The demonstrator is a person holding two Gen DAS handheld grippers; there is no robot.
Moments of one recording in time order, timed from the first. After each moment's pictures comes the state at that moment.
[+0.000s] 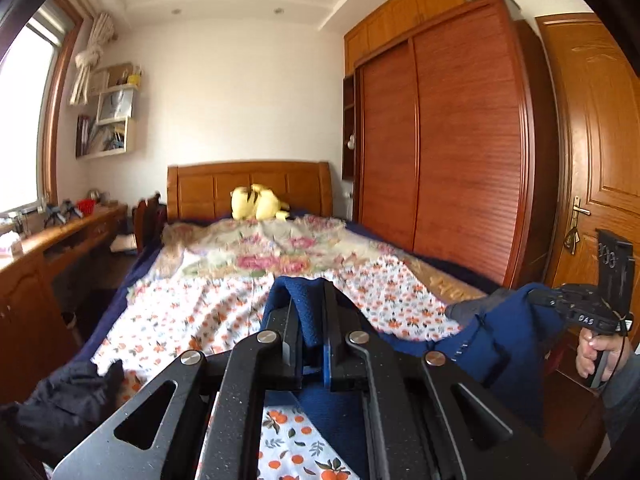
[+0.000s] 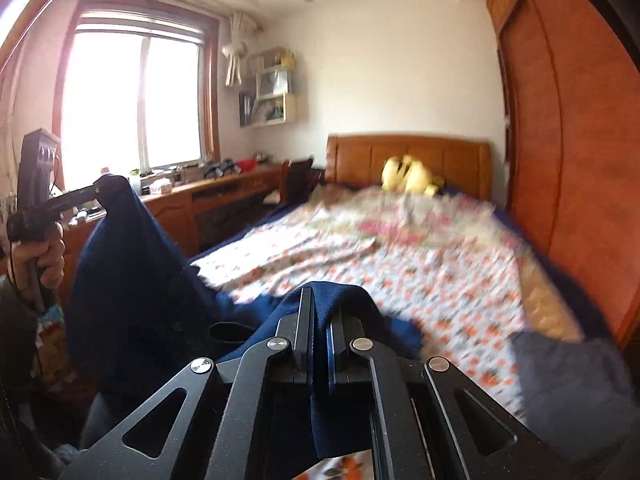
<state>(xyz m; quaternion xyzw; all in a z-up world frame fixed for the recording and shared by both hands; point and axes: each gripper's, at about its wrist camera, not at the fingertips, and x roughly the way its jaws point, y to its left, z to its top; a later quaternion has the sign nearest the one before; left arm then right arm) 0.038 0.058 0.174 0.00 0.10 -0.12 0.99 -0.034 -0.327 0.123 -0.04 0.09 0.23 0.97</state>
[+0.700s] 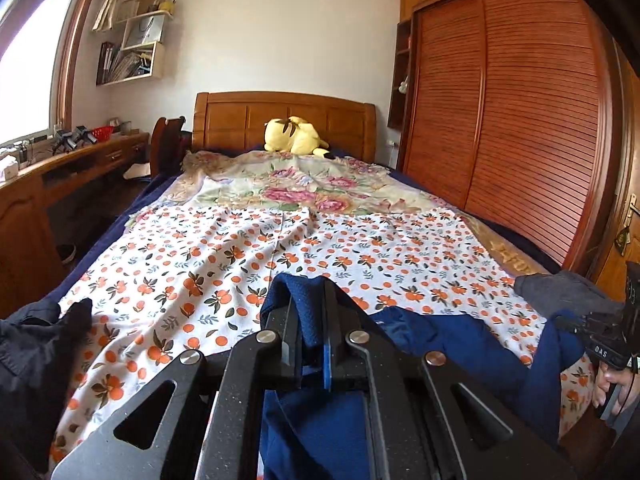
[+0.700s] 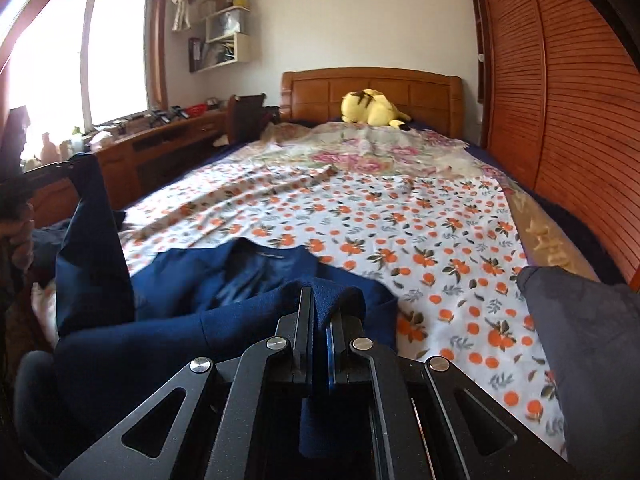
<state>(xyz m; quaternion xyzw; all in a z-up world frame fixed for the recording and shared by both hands) 0.220 0.073 0.021 -0.05 0.21 -0.06 0.97 0.164 -0.291 0.015 -0.05 0.22 0.15 0.96</state>
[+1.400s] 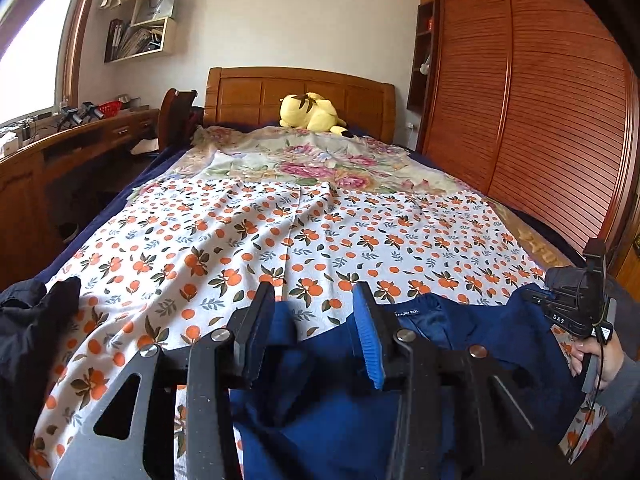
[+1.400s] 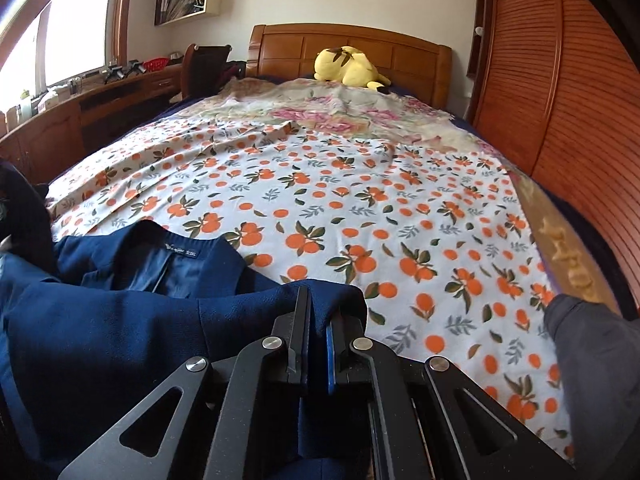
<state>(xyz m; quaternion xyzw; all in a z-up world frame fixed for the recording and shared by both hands) 0.264 0.079 -0.022 -0.06 0.24 -0.03 0.97 0.289 -0.244 -0.019 -0.09 0.28 0.12 0.95</state>
